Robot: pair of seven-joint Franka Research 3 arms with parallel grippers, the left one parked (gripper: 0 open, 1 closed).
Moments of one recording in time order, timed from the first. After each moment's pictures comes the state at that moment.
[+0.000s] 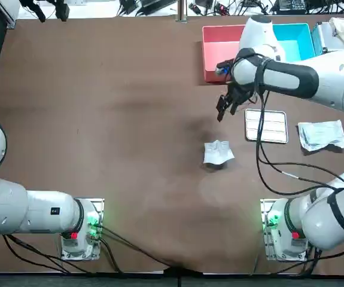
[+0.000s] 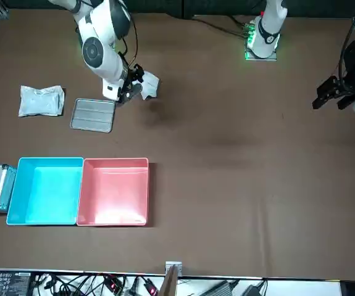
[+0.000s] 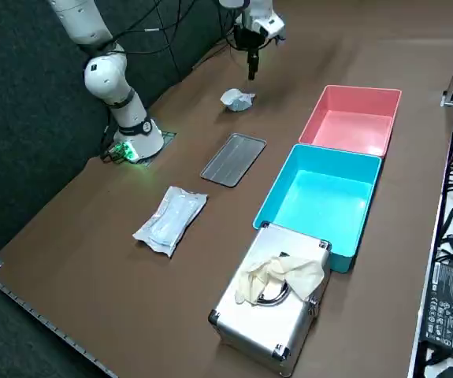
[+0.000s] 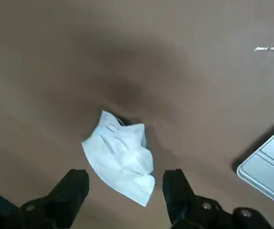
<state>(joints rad) 0.62 0.00 -0.03 -2.27 0.32 2.05 -0.10</state>
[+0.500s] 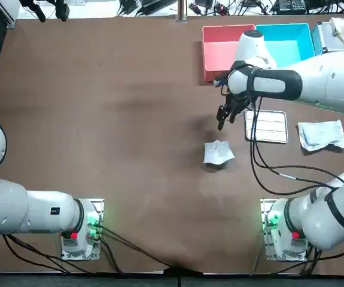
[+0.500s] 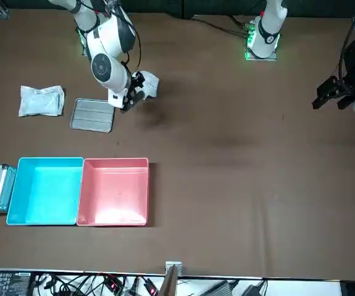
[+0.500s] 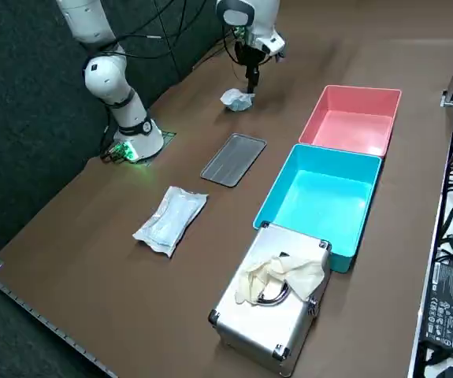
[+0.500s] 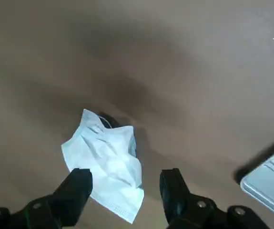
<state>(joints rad) 0.63 0.09 -0.04 -2.29 0.32 2.11 -0.14</state>
